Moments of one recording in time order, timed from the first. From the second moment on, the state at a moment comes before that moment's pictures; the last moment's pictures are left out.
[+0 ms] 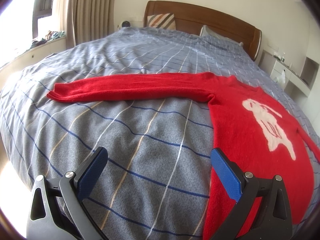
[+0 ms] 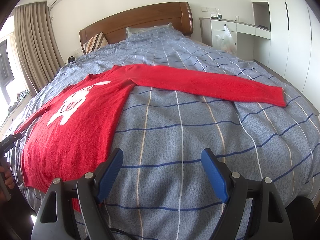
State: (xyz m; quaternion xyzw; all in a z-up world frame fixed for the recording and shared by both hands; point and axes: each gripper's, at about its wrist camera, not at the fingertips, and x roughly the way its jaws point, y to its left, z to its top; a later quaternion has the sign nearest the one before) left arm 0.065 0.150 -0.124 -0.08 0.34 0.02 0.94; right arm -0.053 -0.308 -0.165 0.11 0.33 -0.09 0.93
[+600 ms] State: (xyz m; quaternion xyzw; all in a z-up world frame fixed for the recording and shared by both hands) left arm 0.064 0.152 -0.122 -0.08 0.34 0.03 0.94; right arm -0.053 -0.309 -0.164 0.11 0.33 -0.09 0.93
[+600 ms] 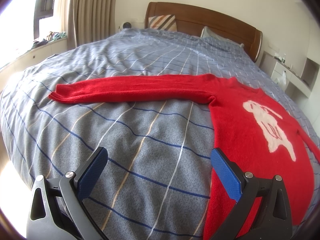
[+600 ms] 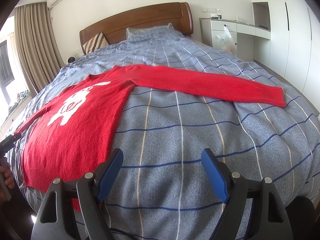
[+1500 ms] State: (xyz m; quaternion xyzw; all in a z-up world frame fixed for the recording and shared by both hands) left arm 0.064 0.156 -0.121 -0.08 0.33 0.03 0.94; right arm -0.052 -0.304 -0.166 0.11 0.34 -0.08 0.93
